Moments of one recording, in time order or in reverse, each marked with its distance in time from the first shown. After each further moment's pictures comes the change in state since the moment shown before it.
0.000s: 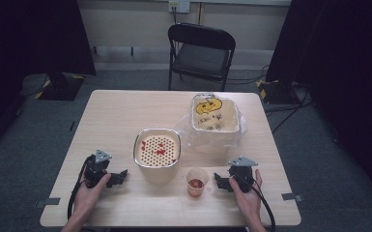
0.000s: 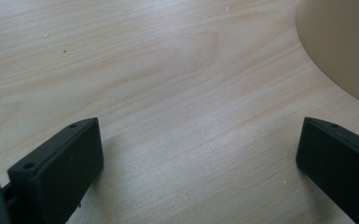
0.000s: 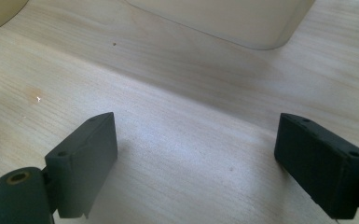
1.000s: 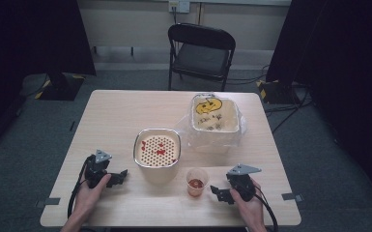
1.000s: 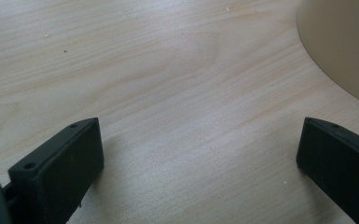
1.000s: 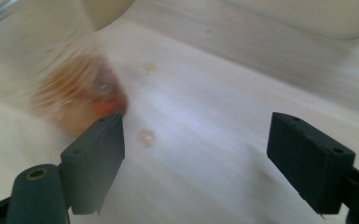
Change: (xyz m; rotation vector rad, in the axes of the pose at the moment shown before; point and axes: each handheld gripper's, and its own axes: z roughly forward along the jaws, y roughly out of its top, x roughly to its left) left arm 0.000 0.000 0.000 0.001 0.000 0.002; right arm 0.022 -0.004 -0.038 0.038 0.221 -0.035
